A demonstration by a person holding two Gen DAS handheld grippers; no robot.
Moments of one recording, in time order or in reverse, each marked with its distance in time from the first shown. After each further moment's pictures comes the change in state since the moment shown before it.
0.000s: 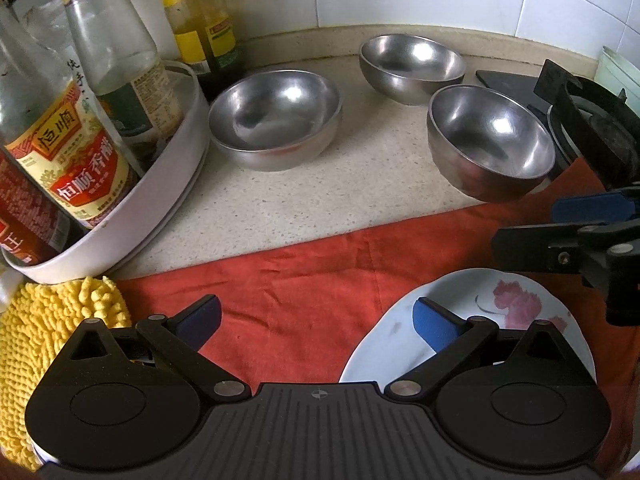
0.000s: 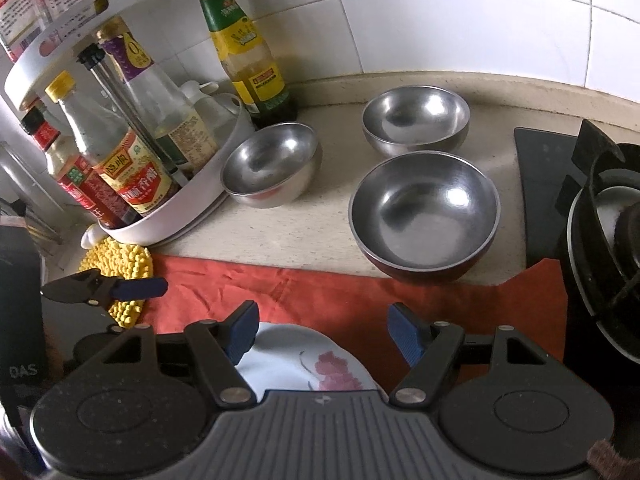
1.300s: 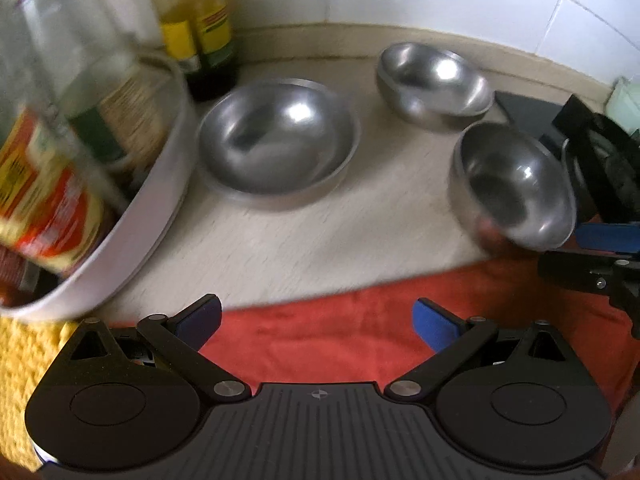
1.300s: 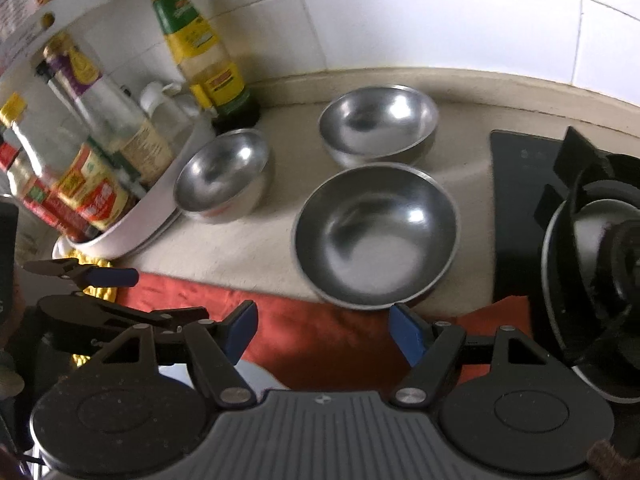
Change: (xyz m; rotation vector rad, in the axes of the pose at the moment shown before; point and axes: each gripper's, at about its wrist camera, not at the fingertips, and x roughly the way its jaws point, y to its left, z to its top) left arm 0.025 0.013 0.065 -0.045 0.071 -0.084; right arm 0.007 -0.035 0.030 0.036 0.020 -0.051
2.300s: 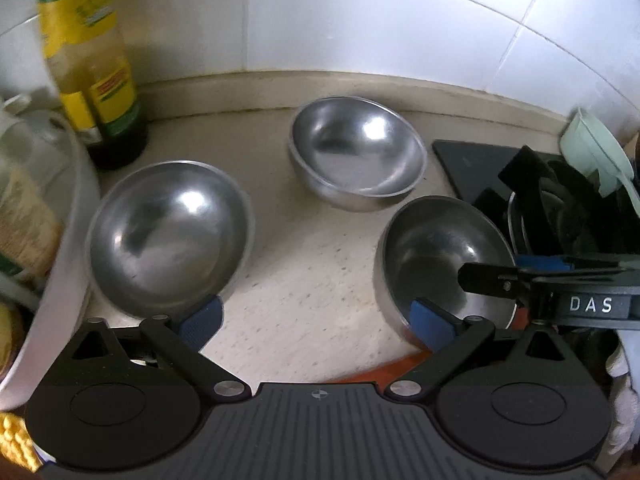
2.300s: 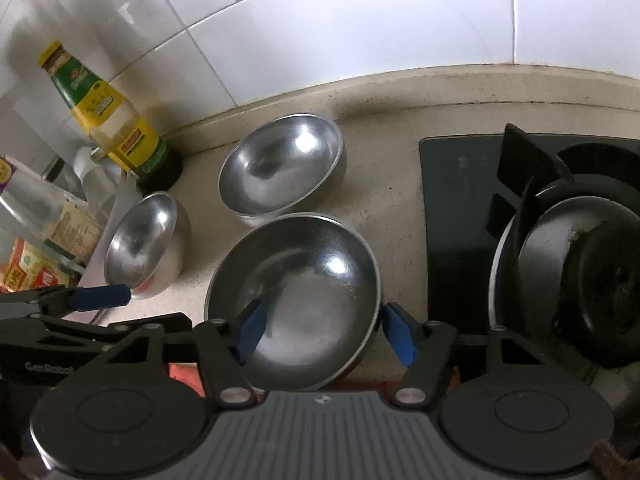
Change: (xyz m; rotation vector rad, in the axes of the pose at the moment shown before) left arm 0.017 -0.038 0.056 0.030 -0.058 -0.152; right arm 0.025 -0.063 0.032 0.173 -0.020 -0.053
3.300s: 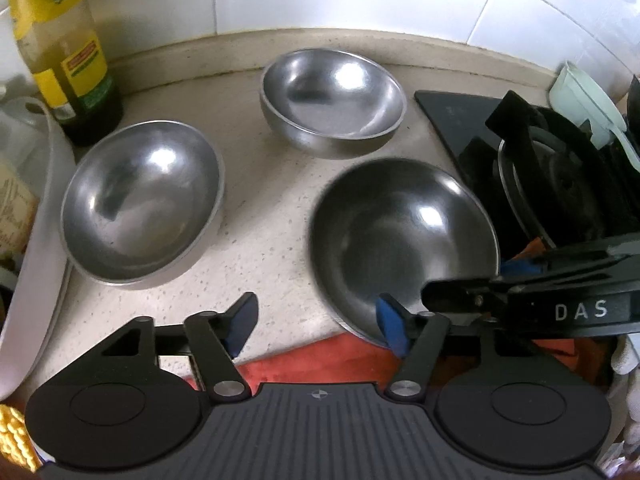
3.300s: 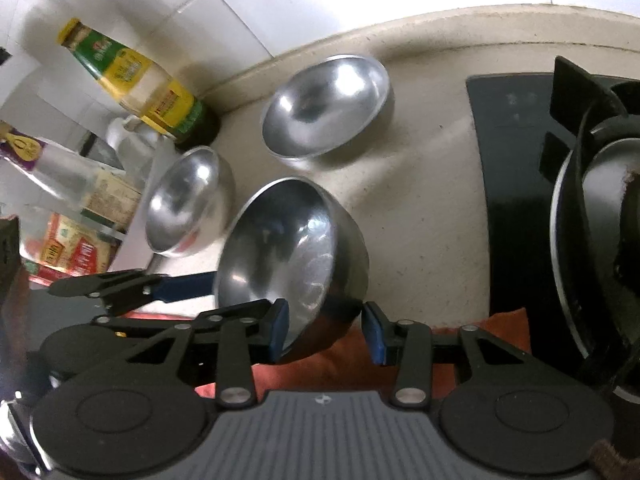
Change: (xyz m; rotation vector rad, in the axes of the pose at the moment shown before) left arm 0.007 -0.005 -0.018 0.049 0.087 -0.016; right arm 0.017 0.010 -0.013 0.036 0.171 0.130
